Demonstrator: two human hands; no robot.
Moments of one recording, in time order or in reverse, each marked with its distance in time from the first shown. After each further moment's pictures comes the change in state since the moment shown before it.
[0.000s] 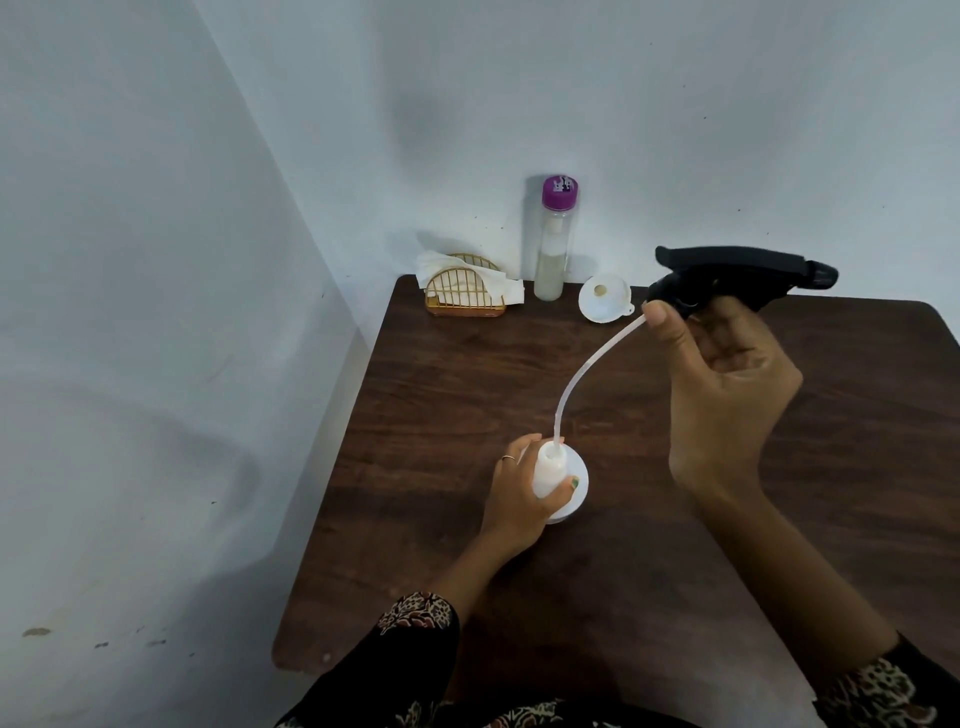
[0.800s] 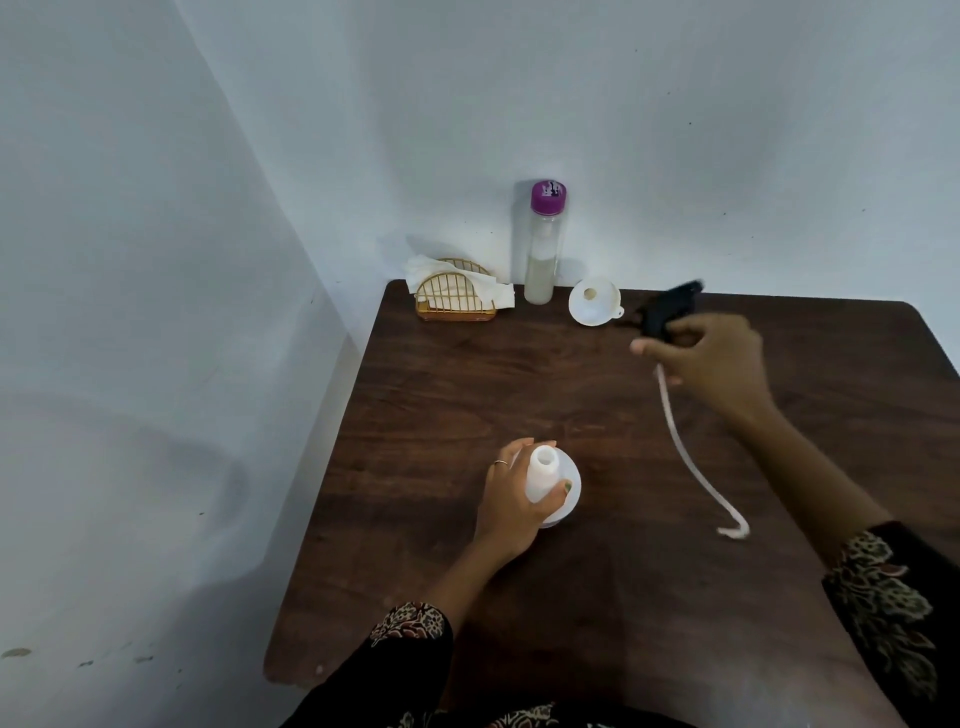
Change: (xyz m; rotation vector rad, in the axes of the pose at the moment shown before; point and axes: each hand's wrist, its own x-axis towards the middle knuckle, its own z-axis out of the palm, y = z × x) left_hand -0.004 0.002 -0.005 -0.047 0.016 0.028; right_hand 0.068 0.058 -0.038 -0.795 -0.380 0.219
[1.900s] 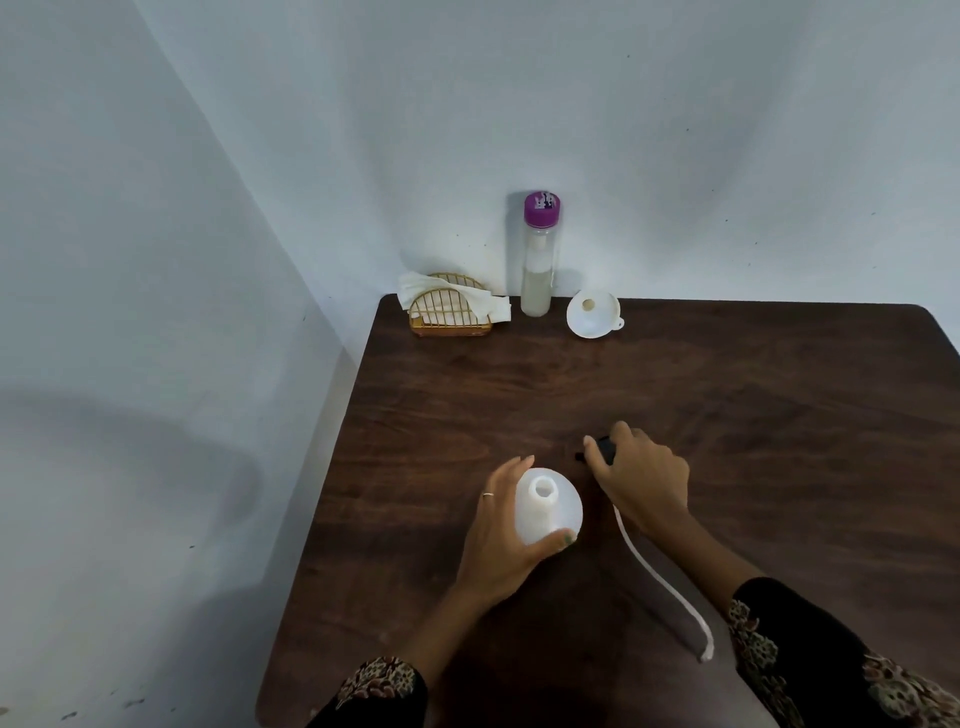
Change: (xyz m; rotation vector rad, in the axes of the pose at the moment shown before) left_hand -0.010 0.003 -0.019 -0.026 -0.048 0.096; right_hand -0.027 0.079 0.099 -0.625 -0.068 -0.053
